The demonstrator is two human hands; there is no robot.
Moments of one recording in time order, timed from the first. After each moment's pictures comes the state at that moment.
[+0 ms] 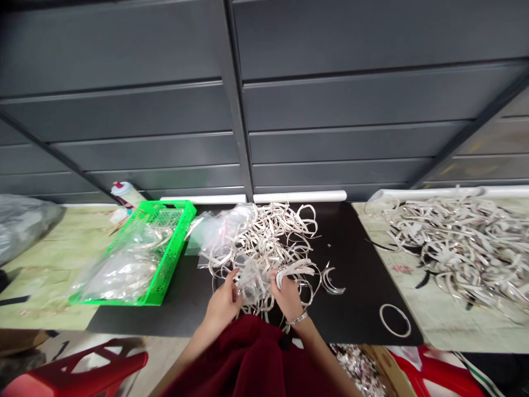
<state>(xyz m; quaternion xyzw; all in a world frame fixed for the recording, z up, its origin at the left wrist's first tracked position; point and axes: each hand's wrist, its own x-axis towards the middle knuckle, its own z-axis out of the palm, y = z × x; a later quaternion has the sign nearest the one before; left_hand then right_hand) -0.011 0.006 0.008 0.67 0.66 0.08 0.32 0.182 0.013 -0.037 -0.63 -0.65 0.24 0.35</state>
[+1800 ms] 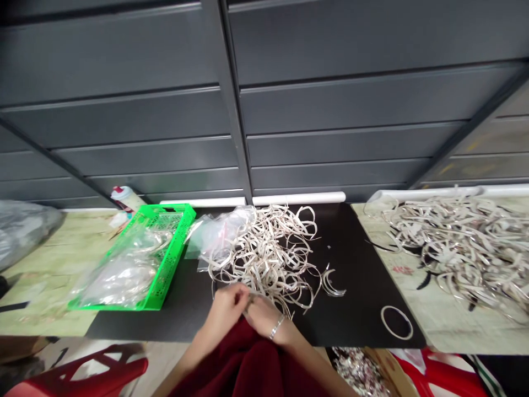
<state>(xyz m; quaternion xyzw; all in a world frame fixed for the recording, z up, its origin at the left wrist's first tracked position) 0.004 0.007 0.036 0.72 0.57 0.20 0.34 0.135 -0.006 -0.032 -0.41 -0.84 0.28 0.21</state>
